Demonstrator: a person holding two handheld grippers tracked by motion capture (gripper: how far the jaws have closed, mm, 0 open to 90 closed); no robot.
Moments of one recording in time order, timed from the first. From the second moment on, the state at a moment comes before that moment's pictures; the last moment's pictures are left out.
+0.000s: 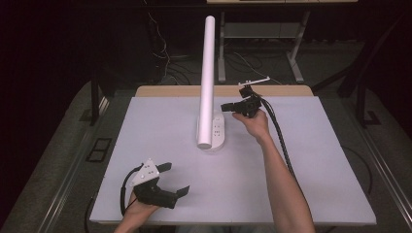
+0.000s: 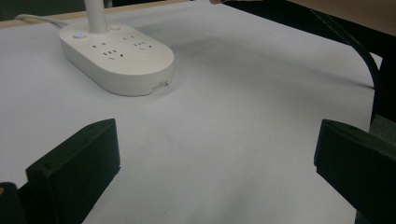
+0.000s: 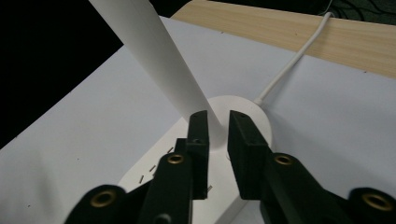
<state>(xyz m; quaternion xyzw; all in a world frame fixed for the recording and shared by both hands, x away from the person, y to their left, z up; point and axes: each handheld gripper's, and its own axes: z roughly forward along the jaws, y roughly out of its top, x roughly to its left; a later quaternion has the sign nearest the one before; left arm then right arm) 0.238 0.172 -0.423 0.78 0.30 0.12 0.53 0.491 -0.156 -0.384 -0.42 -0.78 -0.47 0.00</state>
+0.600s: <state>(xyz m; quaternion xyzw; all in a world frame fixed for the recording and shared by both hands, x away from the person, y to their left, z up) 0.238 0.173 -0.422 0.78 0.31 0.12 0.54 0.501 -0.142 -0.409 -0.43 -0.78 -0.46 0.02</state>
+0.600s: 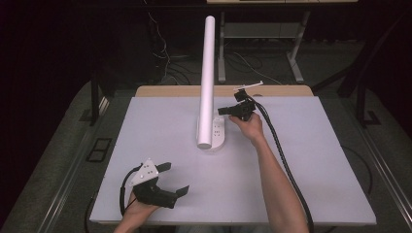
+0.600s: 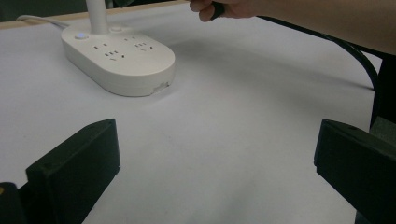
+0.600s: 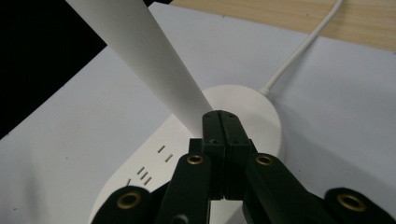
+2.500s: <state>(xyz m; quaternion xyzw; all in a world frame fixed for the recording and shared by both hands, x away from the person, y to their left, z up) 0.238 0.171 -0.423 0.78 0.30 0.12 0.53 0.496 -0.149 -0.417 -0.42 -0.77 -0.48 0.00</state>
